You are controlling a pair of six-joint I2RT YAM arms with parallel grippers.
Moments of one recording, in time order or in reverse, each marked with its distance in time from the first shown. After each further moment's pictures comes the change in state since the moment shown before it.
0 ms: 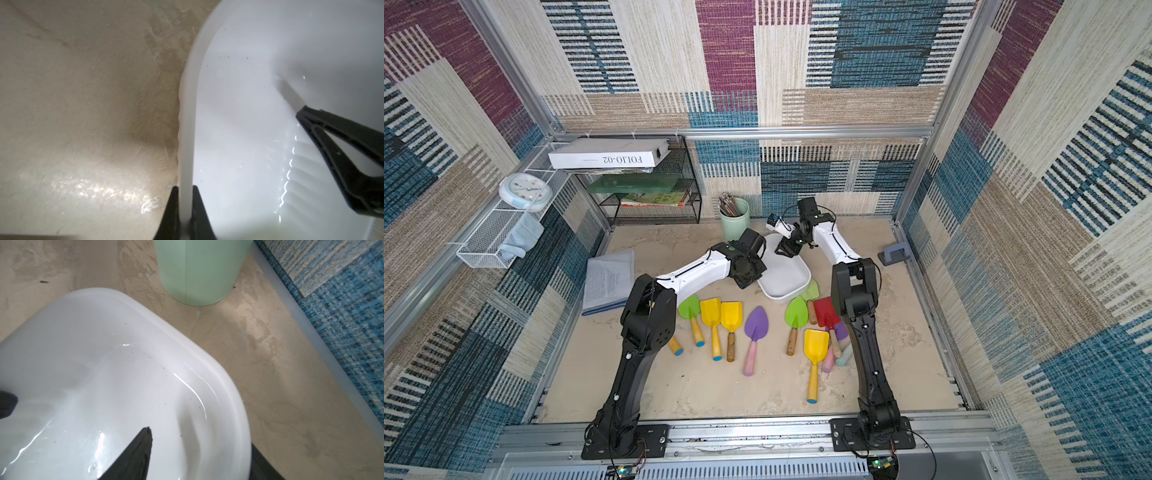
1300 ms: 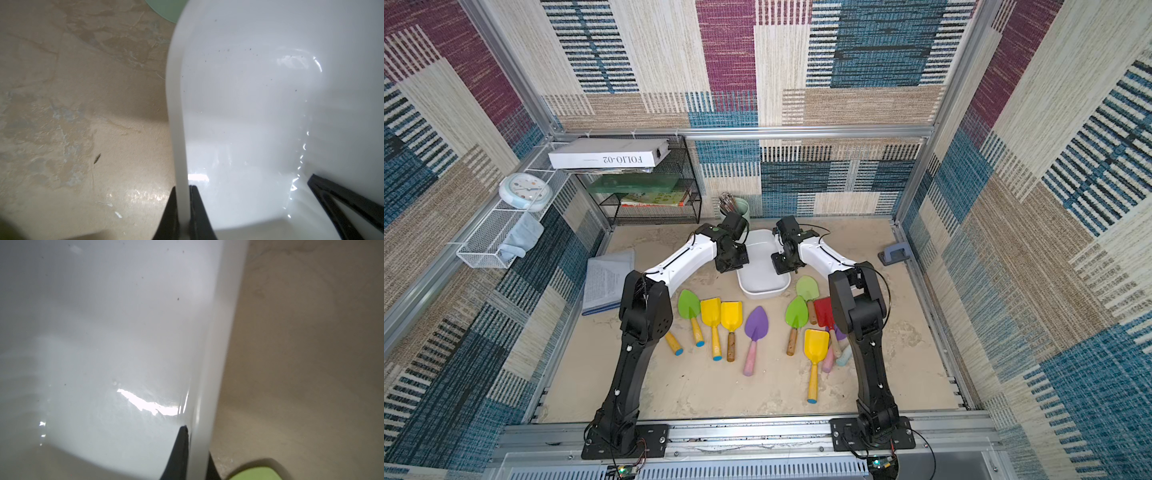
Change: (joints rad) left arm 0.116 0.074 0.235 -0.243 0.004 0.480; right arm 0.161 -0.308 -0.512 0.108 0.424 0.829
